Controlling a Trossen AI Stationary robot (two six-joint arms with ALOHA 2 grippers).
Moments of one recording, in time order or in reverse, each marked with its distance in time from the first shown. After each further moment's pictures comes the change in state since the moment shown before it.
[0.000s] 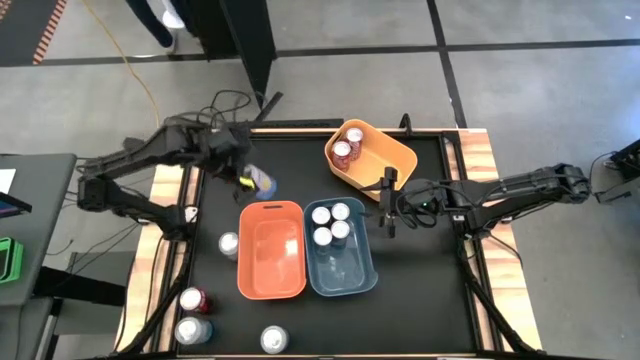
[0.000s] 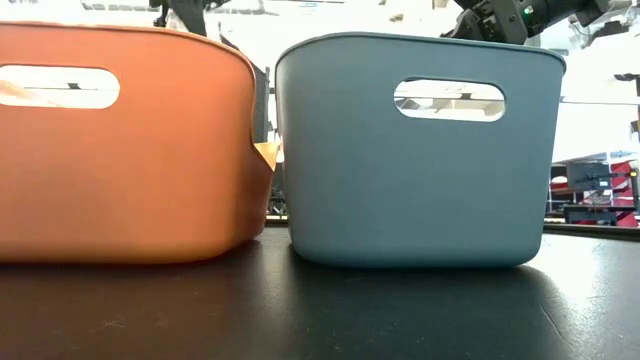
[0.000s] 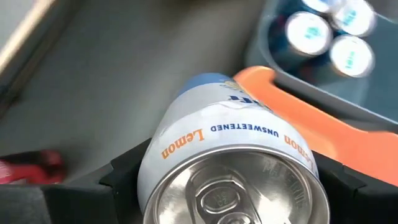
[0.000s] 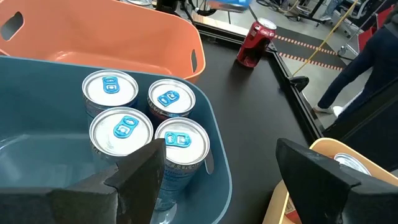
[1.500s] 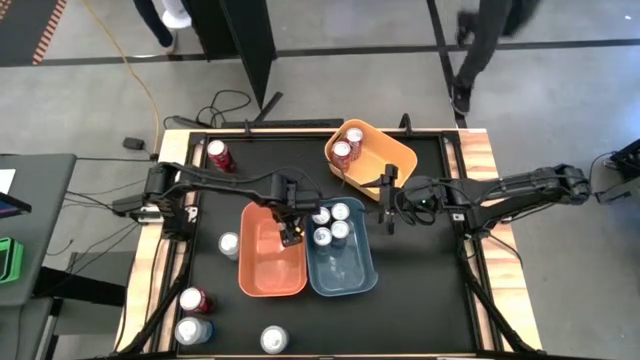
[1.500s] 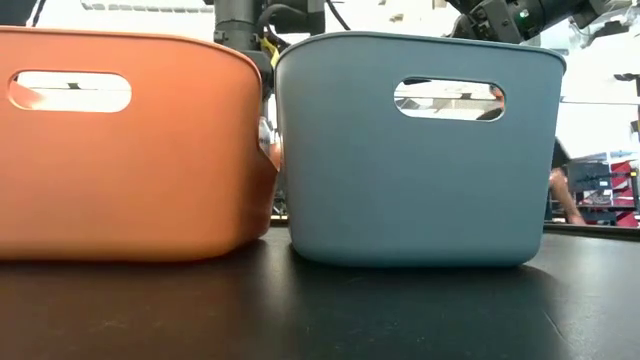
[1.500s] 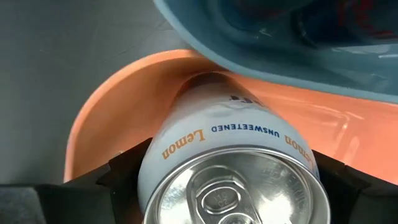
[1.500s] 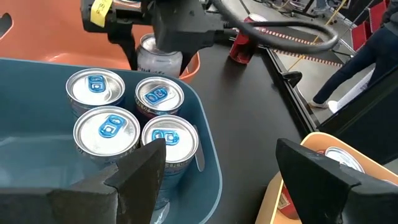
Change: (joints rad) left arm -0.230 0.560 -0.001 0.160 -0.057 0.029; right arm -0.026 0.000 0.000 0.000 0.000 0.007
